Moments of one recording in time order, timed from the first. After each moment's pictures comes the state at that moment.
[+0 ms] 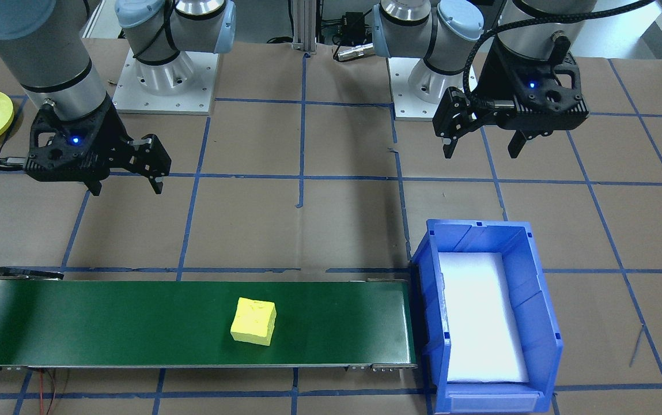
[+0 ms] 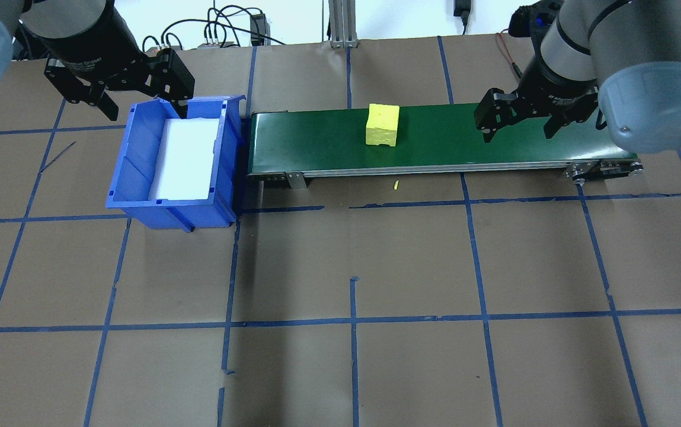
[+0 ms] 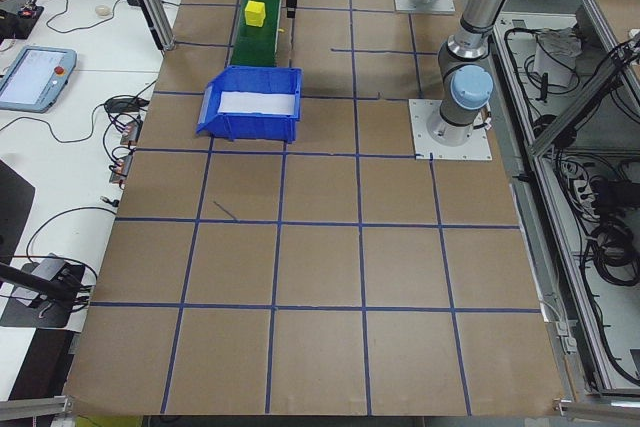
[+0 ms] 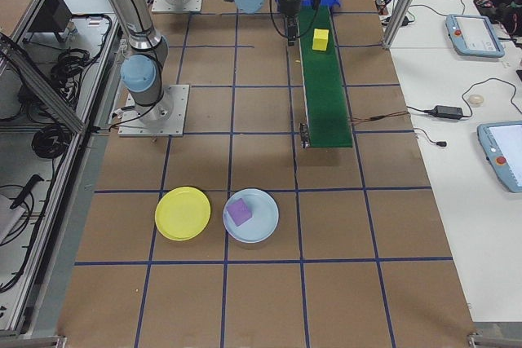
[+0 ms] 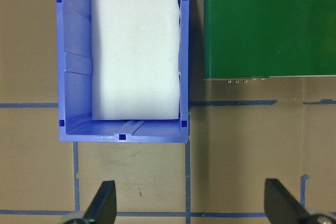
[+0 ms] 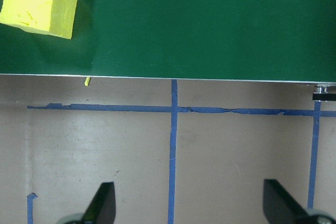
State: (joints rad) left arm -1.57 -1.60 -1.47 -1.57 1.61 0.00; right arm 1.53 -1.54 1.71 -1.84 -1.54 -0.08
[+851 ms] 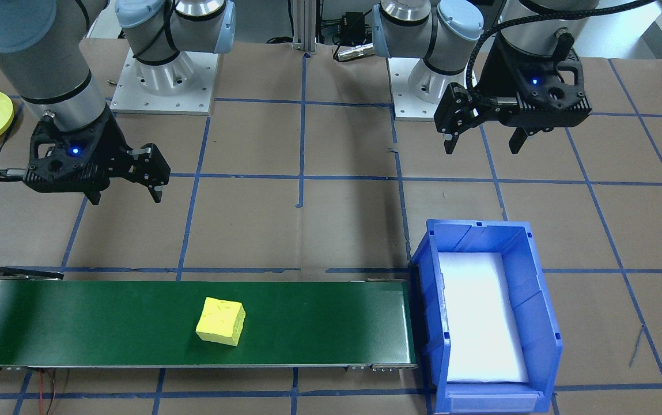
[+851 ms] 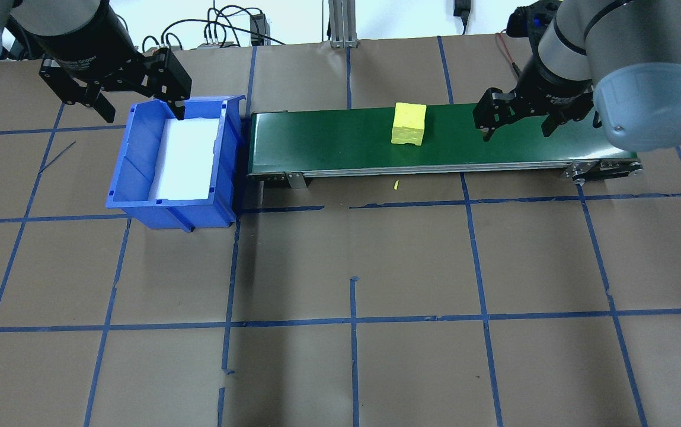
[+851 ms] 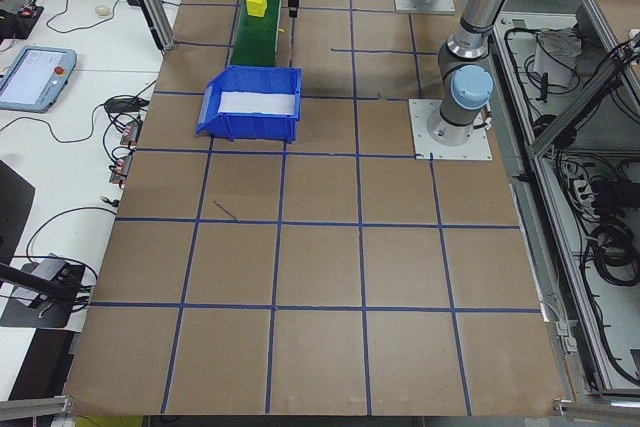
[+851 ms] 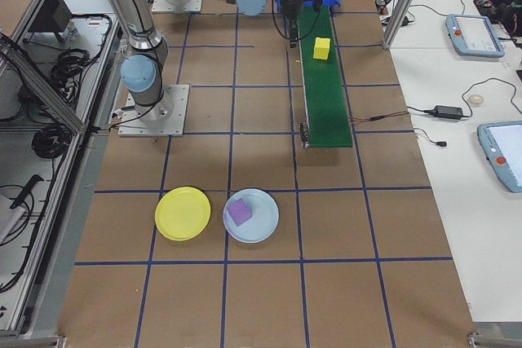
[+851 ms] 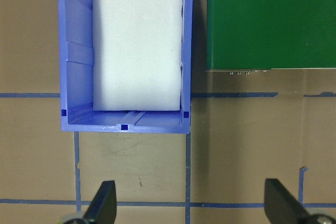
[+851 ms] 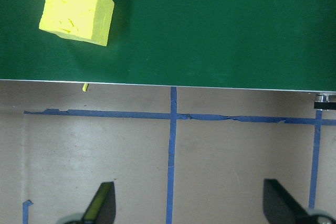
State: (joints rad) left arm -1.57 -1.59 -1.46 -1.59 1.60 0.00; right arm 1.52 -1.51 1.70 -1.89 -1.54 -0.09
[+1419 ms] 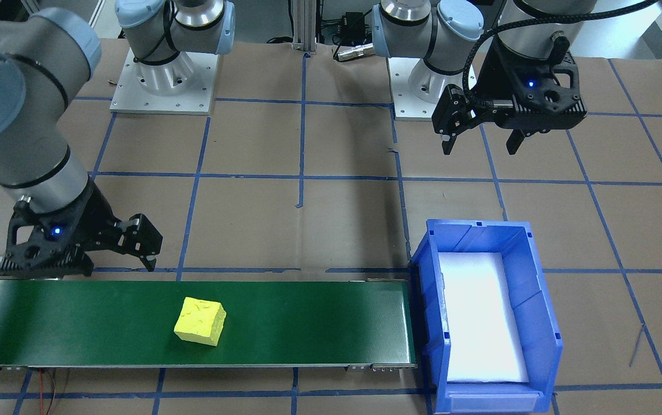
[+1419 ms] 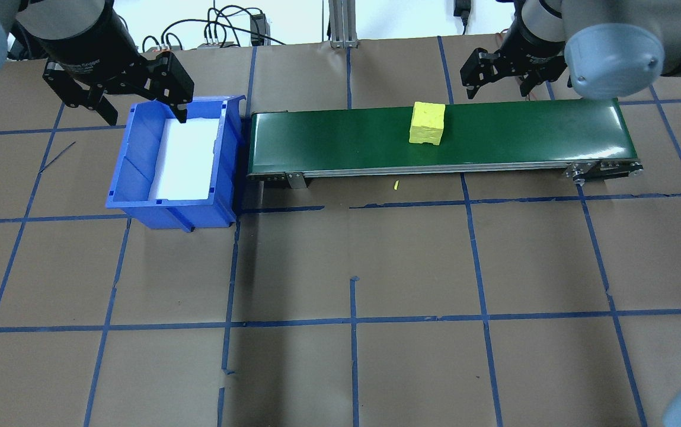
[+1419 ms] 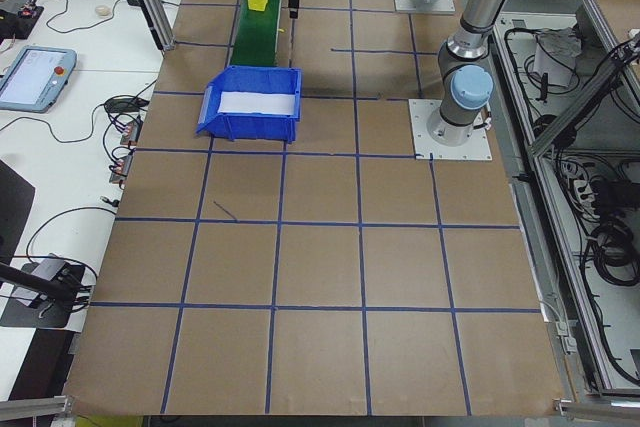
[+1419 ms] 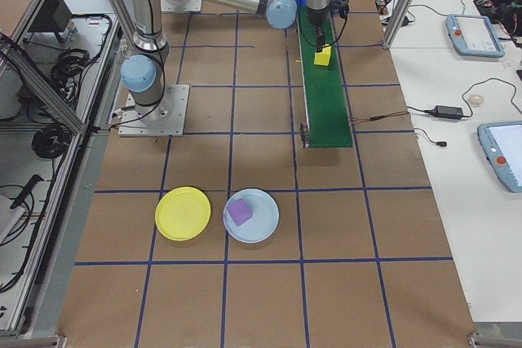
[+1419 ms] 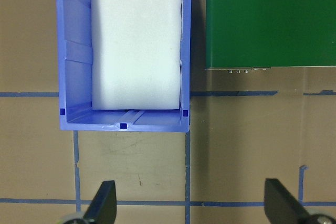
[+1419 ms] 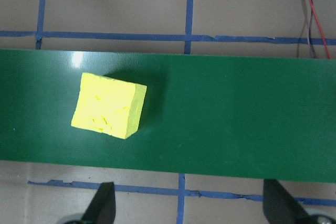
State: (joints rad) left arm -1.57 -1.60 -1.47 -1.59 1.60 0.00; right arm 1.50 -1.27 1.52 -1.98 -1.46 -0.11
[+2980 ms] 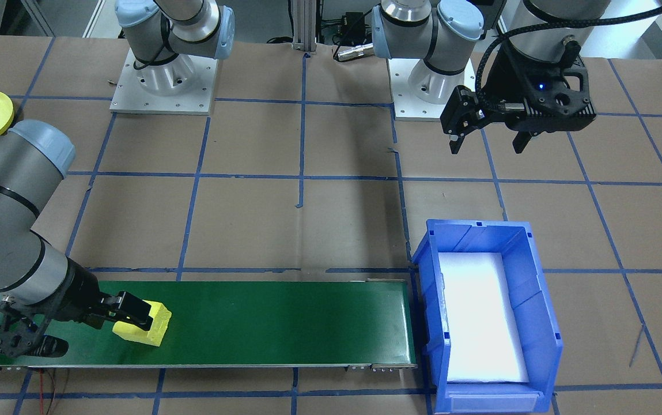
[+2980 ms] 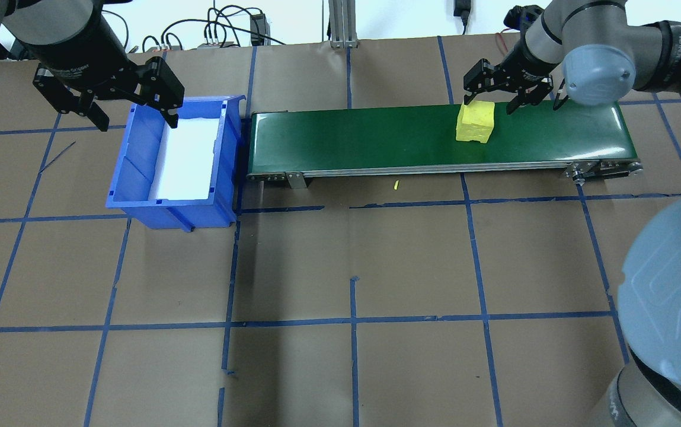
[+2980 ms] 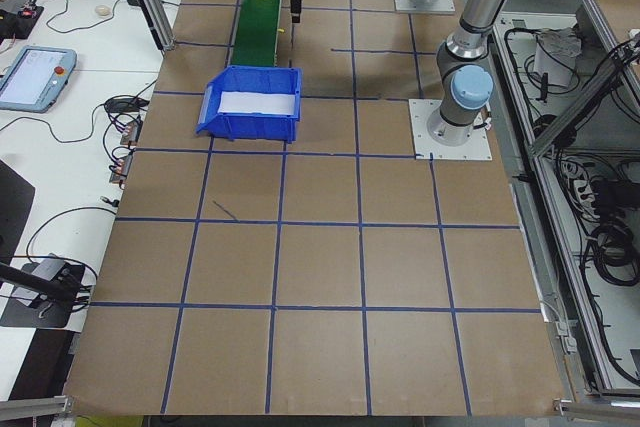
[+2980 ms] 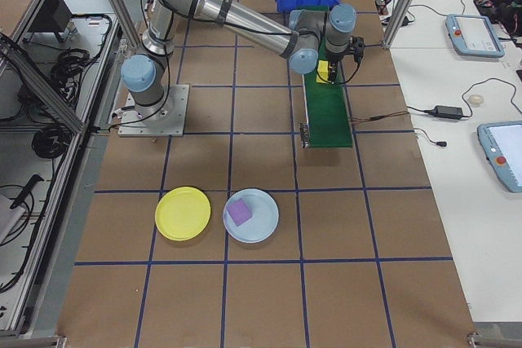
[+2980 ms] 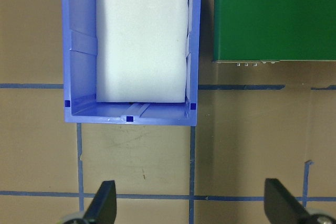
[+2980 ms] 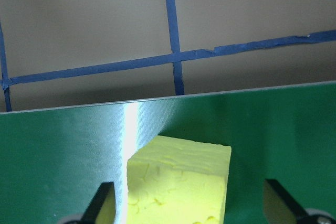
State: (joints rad) left arm -1.54 -1.59 -1.48 -1.60 1.60 0.01; right arm 1.41 -1.08 1.51 -2.07 -1.29 -0.04
